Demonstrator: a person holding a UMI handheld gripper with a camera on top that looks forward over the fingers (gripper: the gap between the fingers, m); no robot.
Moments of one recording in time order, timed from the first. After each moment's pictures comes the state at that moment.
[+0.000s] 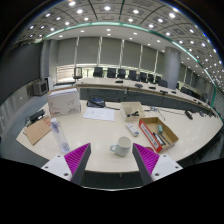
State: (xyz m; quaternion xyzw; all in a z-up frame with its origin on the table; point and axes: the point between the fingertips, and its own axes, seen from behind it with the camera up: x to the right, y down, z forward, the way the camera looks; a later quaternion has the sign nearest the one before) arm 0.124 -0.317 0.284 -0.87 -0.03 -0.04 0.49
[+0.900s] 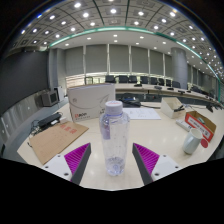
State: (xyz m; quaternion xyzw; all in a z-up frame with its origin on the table) arm -0.161 -0.179 0.117 -0.84 -0.02 0.03 0.54
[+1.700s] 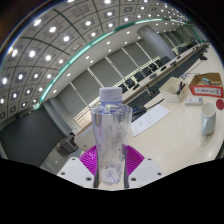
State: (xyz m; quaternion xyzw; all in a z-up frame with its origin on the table) arm -0.130 -0.120 0.209 -0.76 0.17 0.27 0.57
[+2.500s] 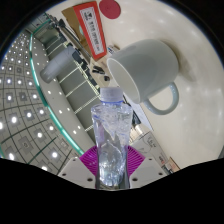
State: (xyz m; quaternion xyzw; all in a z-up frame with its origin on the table) arm 0.089 -0.078 0.191 -0.38 0.59 0.66 0.27
